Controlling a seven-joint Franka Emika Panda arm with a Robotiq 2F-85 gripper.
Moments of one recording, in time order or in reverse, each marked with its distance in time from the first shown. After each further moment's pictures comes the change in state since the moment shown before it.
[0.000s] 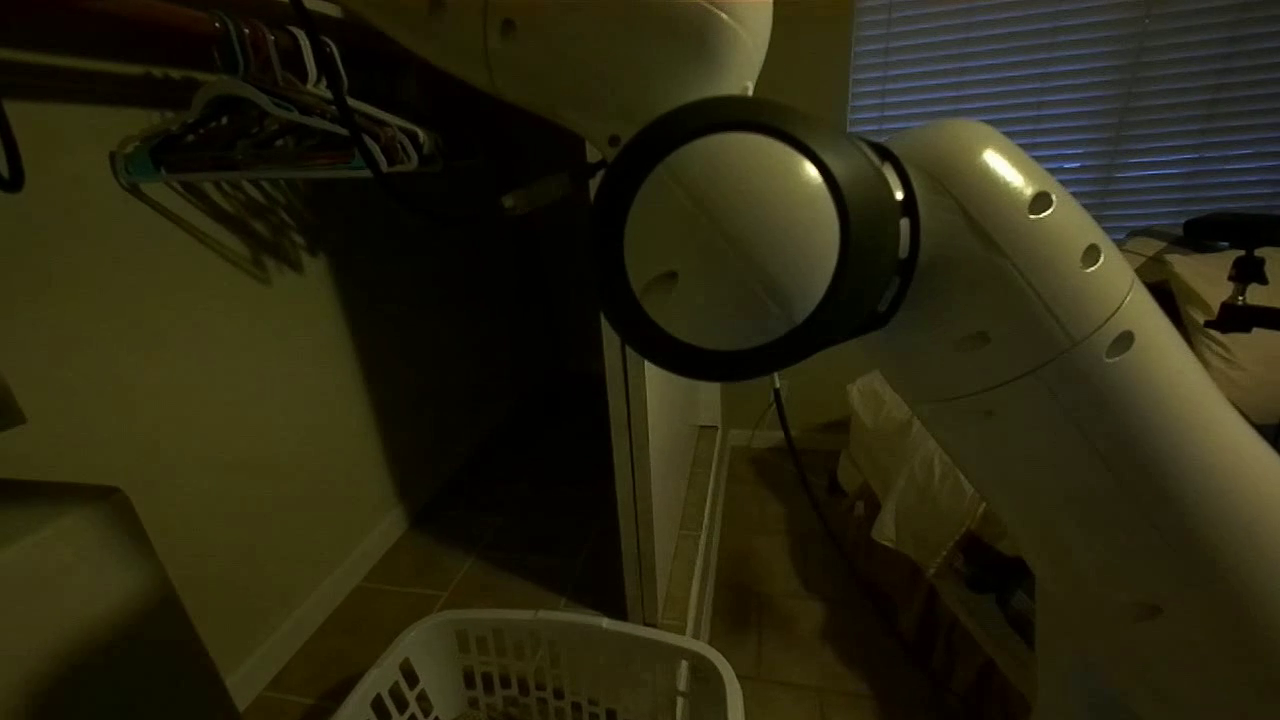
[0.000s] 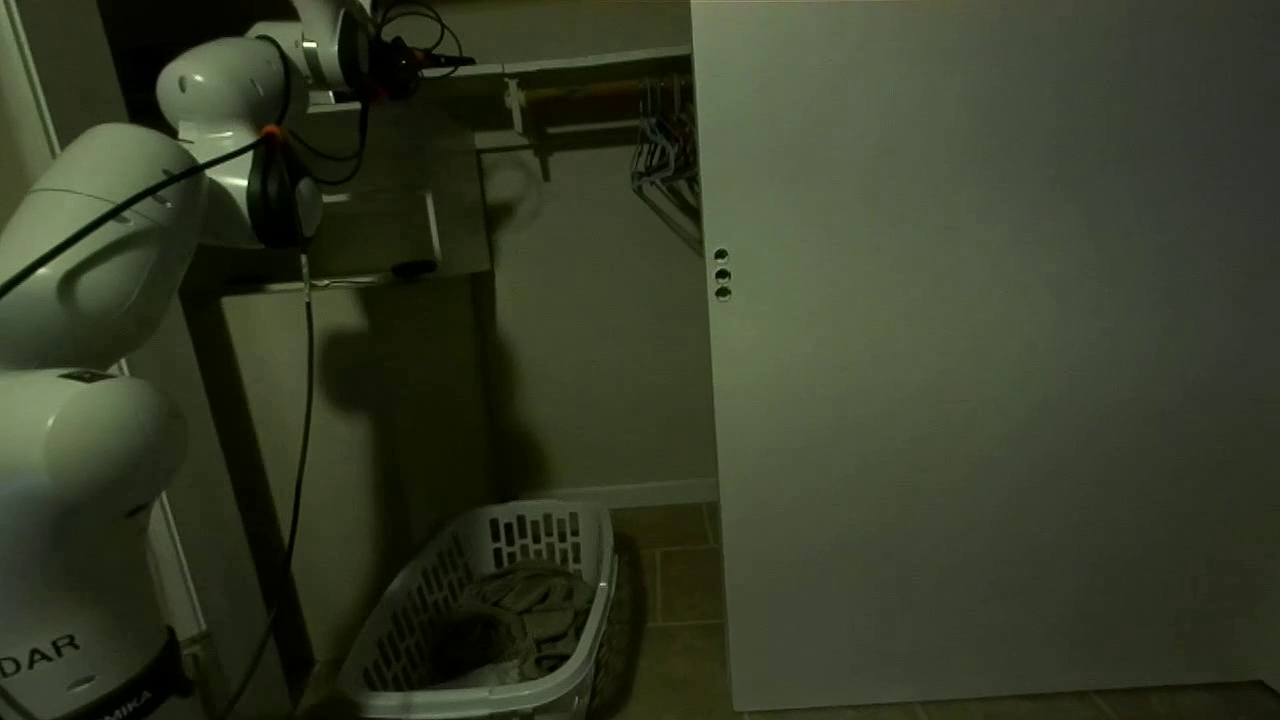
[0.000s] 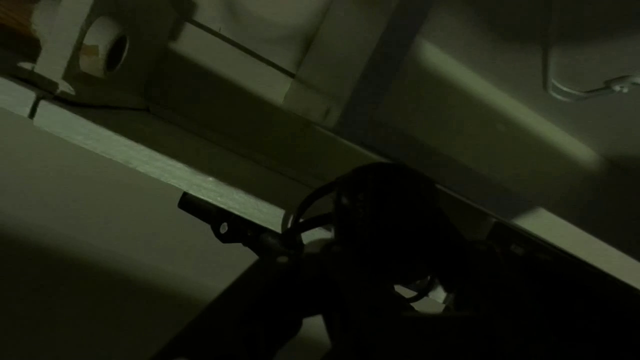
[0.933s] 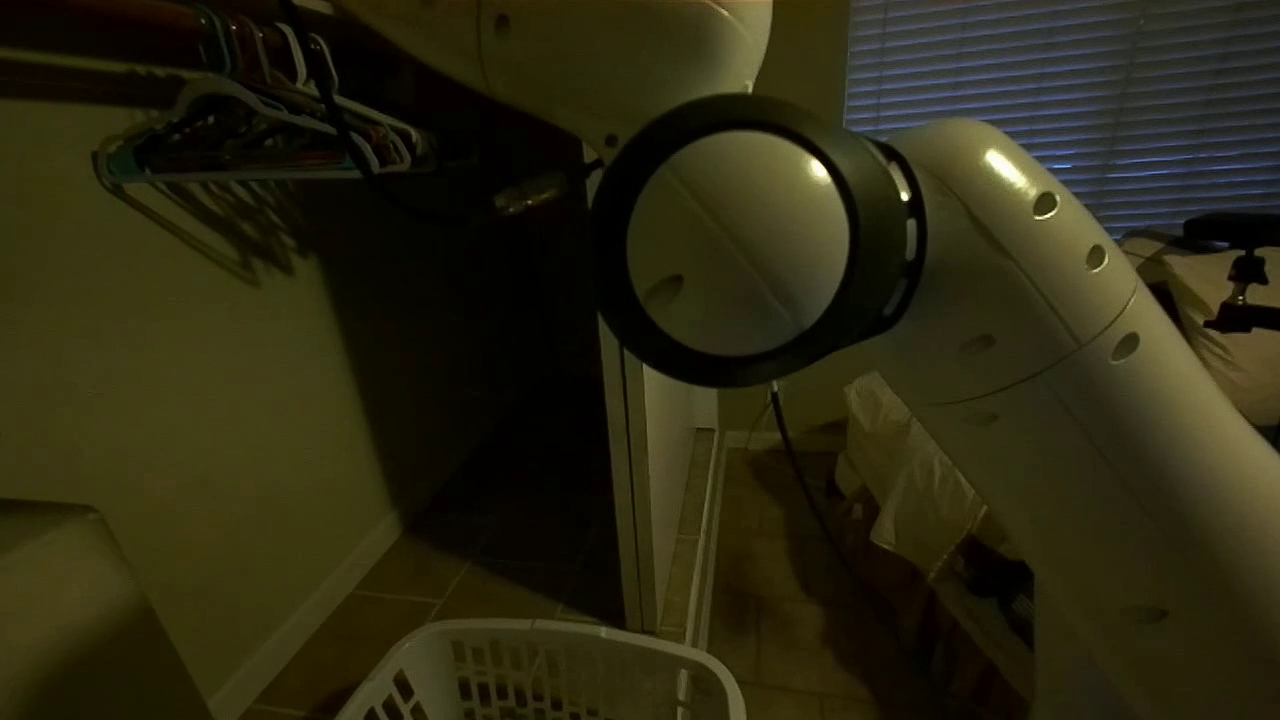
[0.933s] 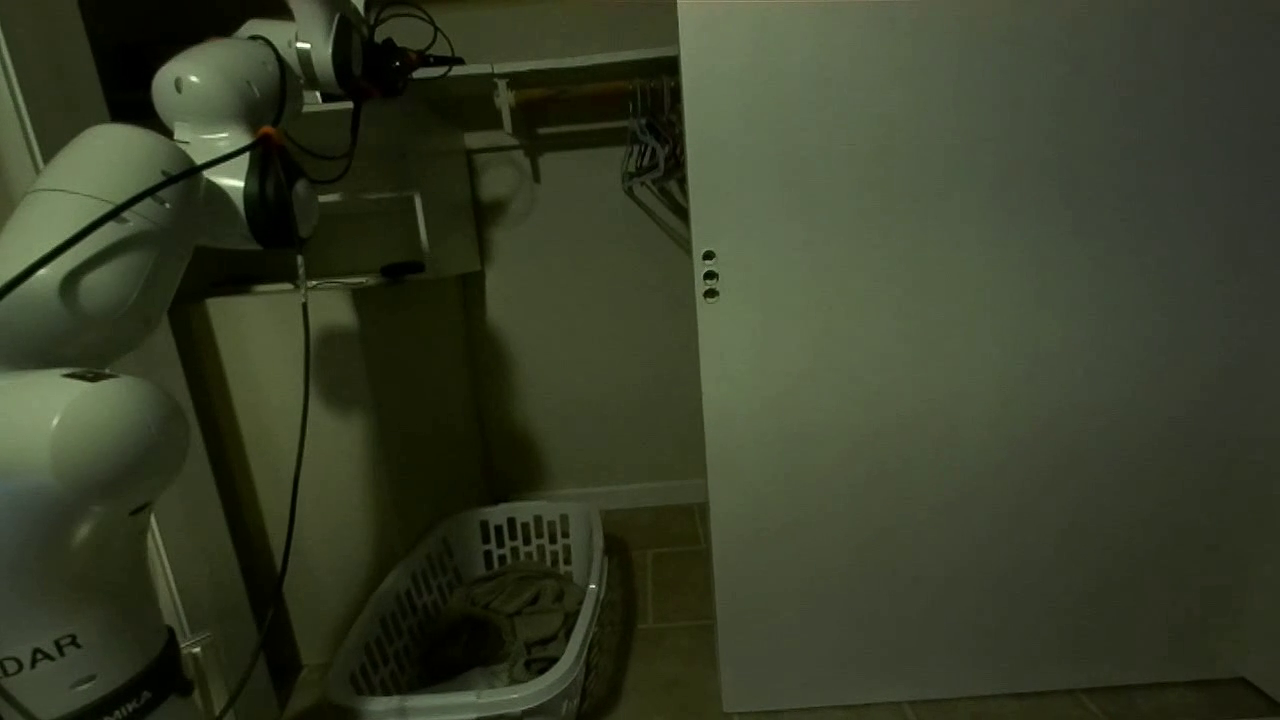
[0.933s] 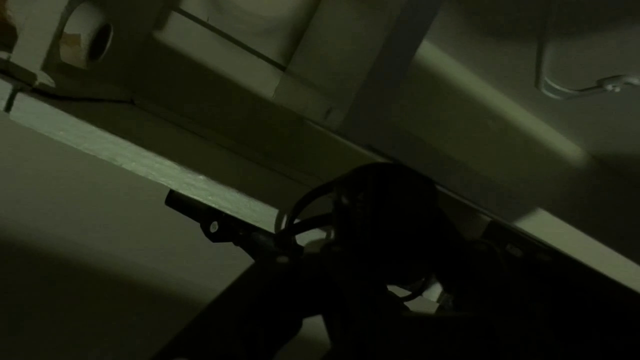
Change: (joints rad) arm 0.021 0.000 0.002 0.000 0.052 0.000 -0.058
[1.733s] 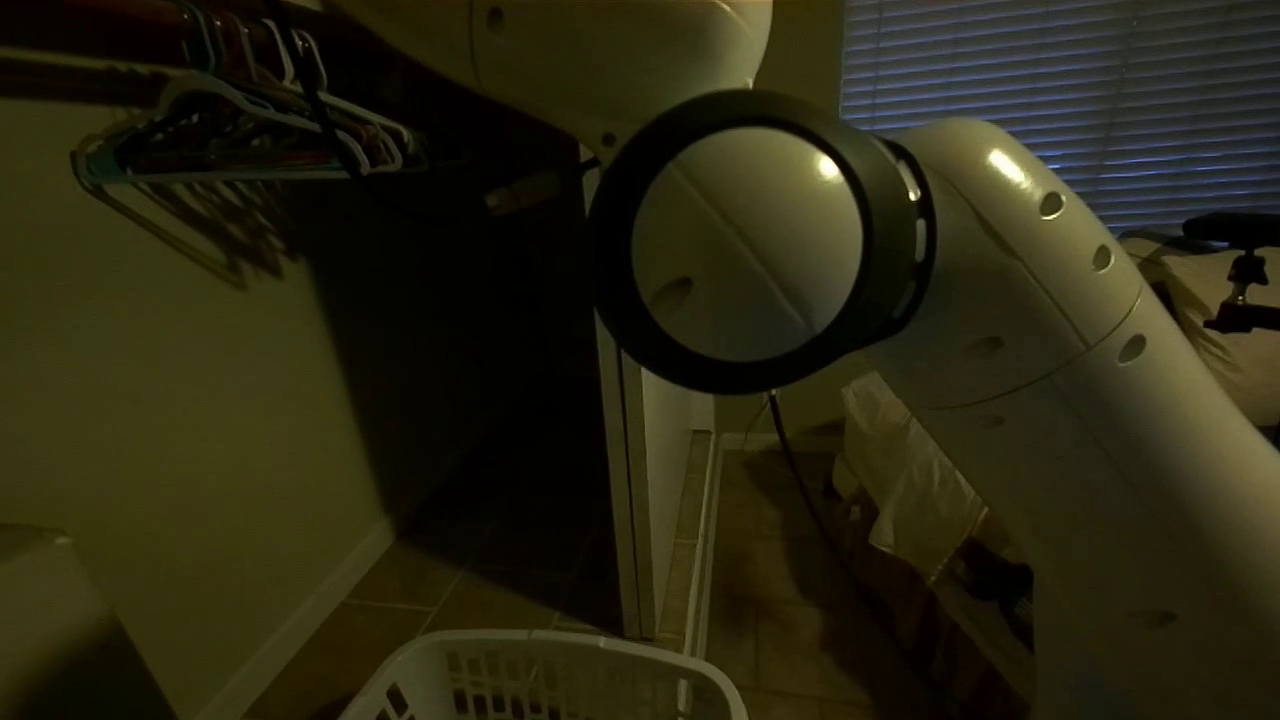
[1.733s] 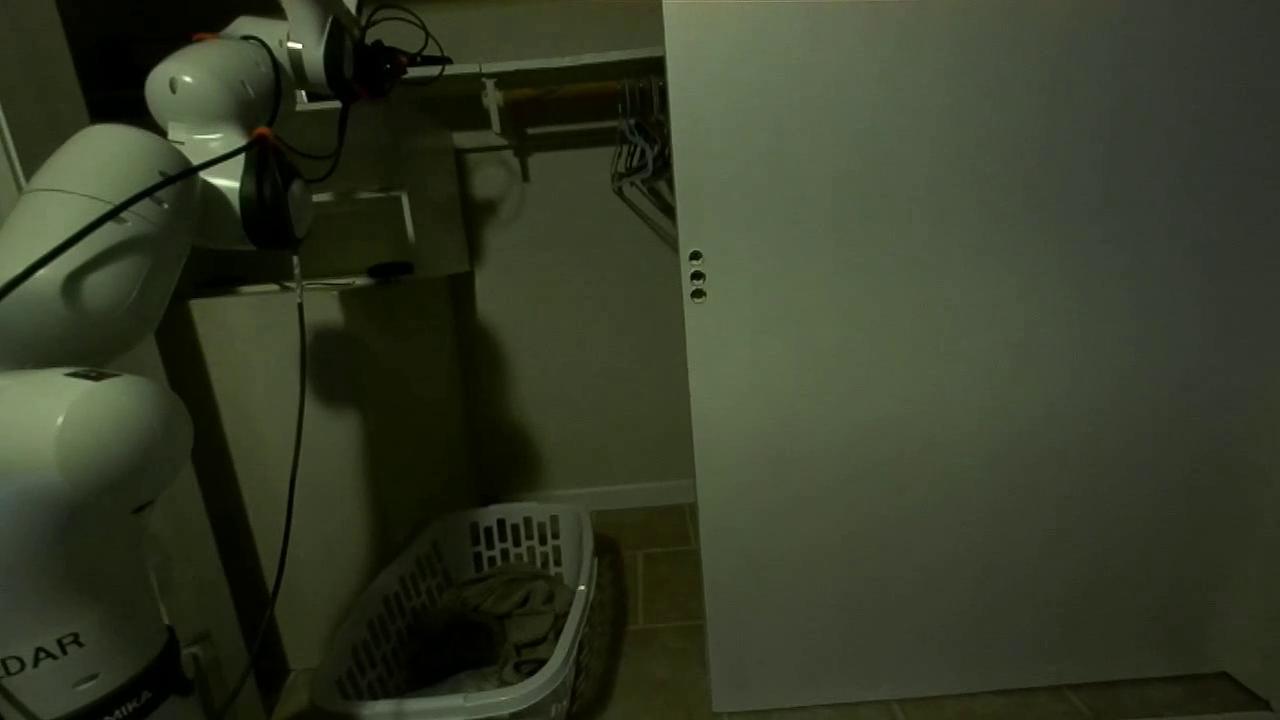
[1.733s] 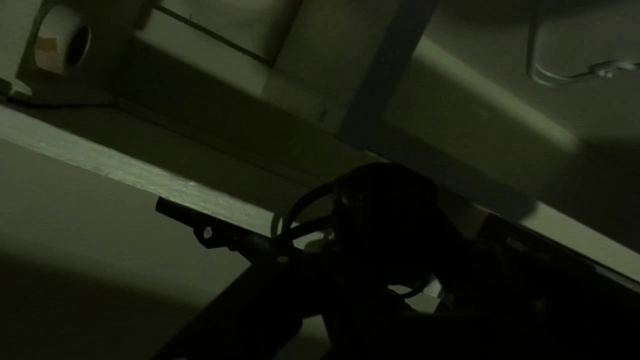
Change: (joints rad) arm 0.023 0.000 0.006 0.000 0.042 -0.003 -0.003
